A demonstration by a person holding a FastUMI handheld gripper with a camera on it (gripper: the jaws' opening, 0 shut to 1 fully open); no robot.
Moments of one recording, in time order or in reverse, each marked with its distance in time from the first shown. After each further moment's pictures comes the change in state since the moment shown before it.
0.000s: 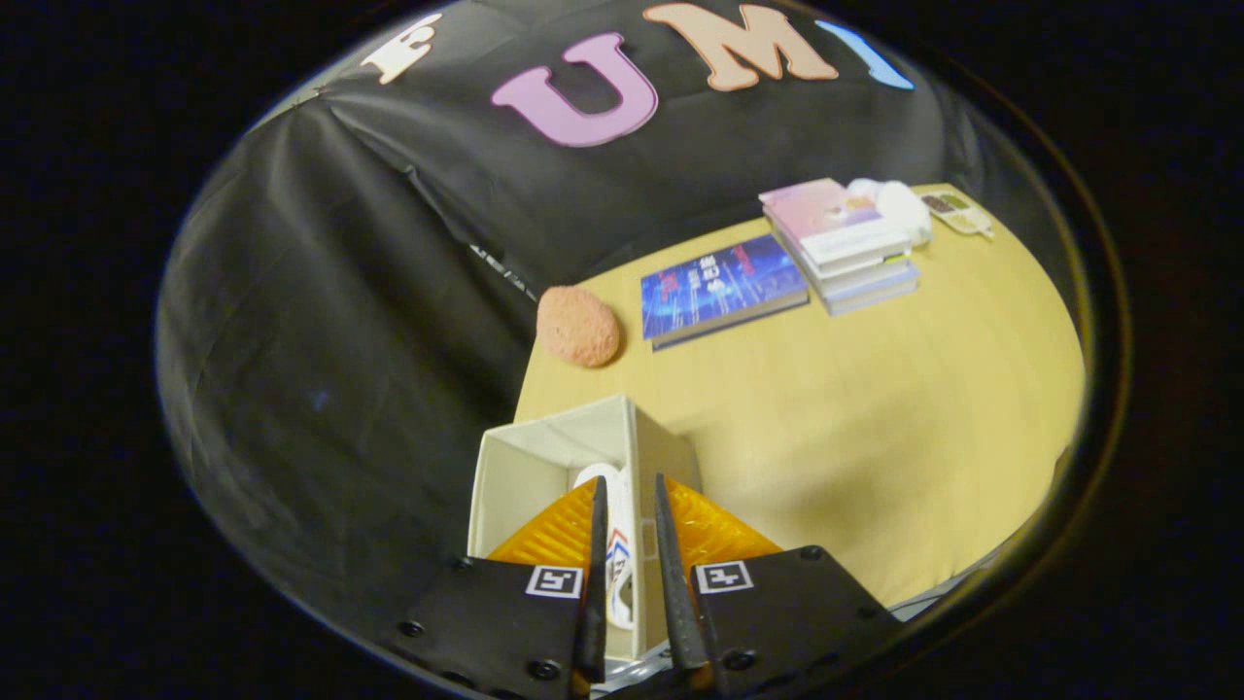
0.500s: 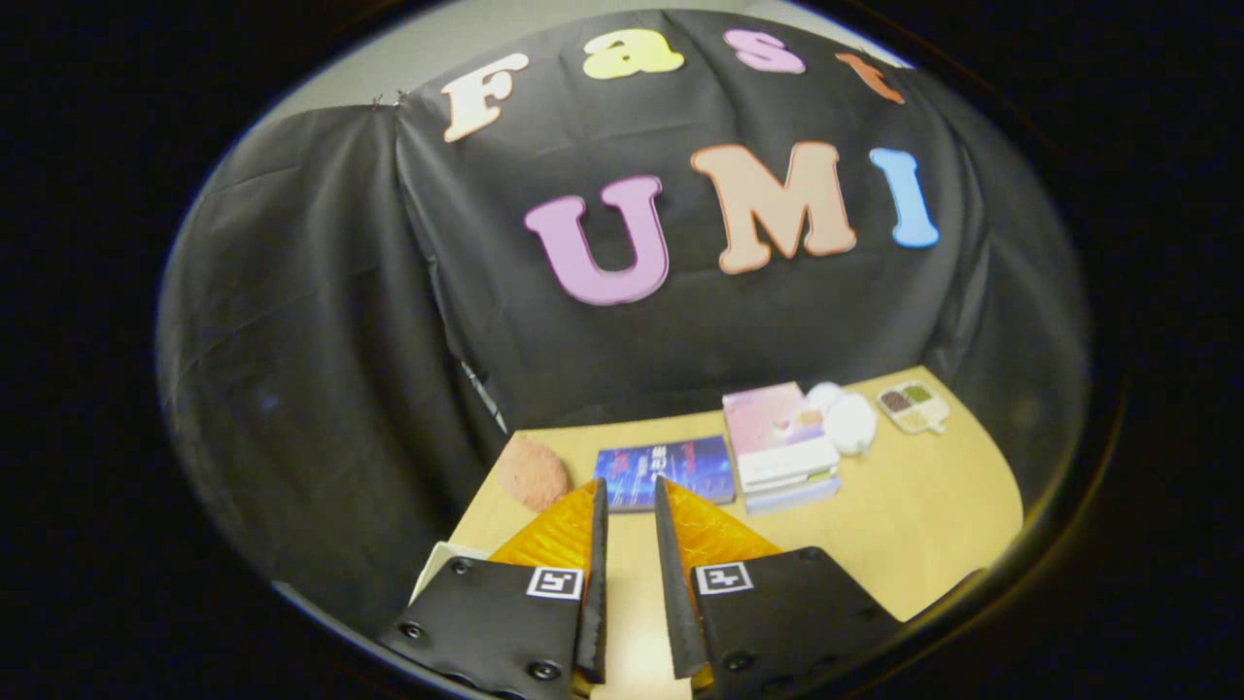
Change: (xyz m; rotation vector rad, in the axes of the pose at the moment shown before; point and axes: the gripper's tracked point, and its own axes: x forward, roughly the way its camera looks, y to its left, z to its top) arm -0.075 -0.015 0.172 -0.222 -0.417 -0.088
